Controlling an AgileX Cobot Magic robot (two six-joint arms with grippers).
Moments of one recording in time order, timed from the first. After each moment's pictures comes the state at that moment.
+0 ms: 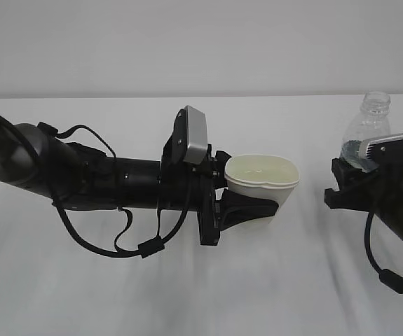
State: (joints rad) left arm -0.56 2.20 -1.13 1.13 -1.14 -0.50; right arm 0.19 1.94 -0.46 0.09 -1.12 -0.15
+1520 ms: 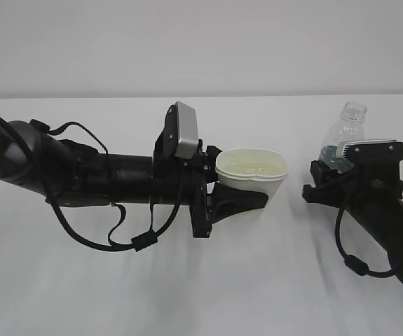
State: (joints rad) left arm -0.52 2.20 -1.13 1.13 -1.14 -0.49; right arm 0.19 2.16 -0.63 0.06 -1.14 -0.02
